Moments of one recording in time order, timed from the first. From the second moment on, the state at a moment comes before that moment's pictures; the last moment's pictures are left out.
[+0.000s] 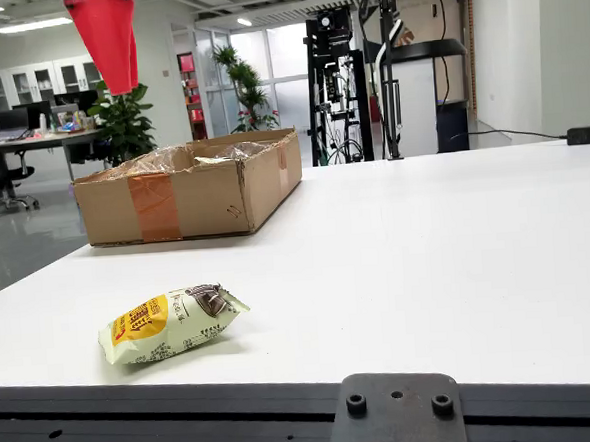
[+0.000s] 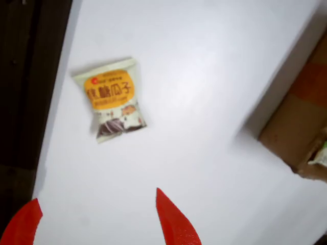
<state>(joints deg) -65.3 22.8 83.6 13.1 71.4 -90.2</state>
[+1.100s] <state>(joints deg) -63.6 34.8 81.0 11.1 71.9 -90.0</state>
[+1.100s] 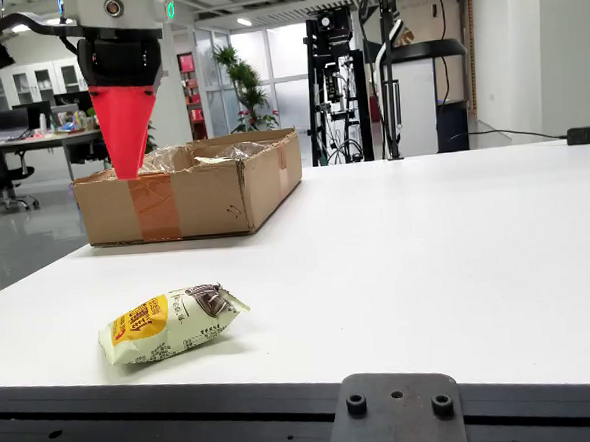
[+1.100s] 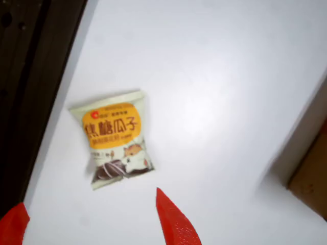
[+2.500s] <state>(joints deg) -60.9 47.0 73.1 9.2 72.9 -90.0</state>
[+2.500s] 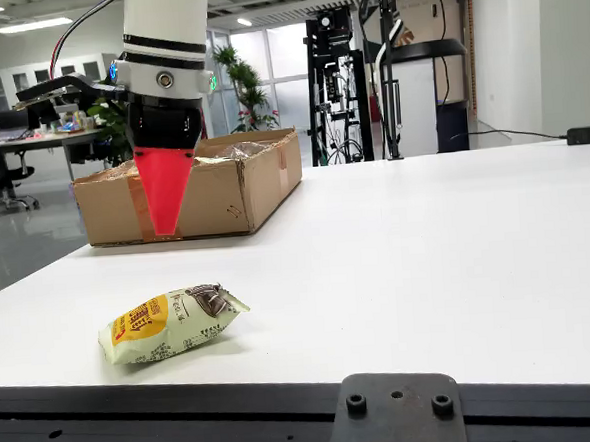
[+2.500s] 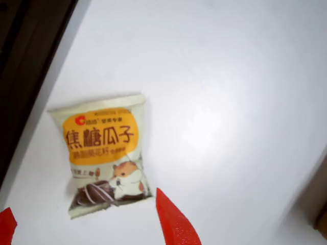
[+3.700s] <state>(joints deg) -60.9 56.0 70.1 9.8 72.5 -90.0</state>
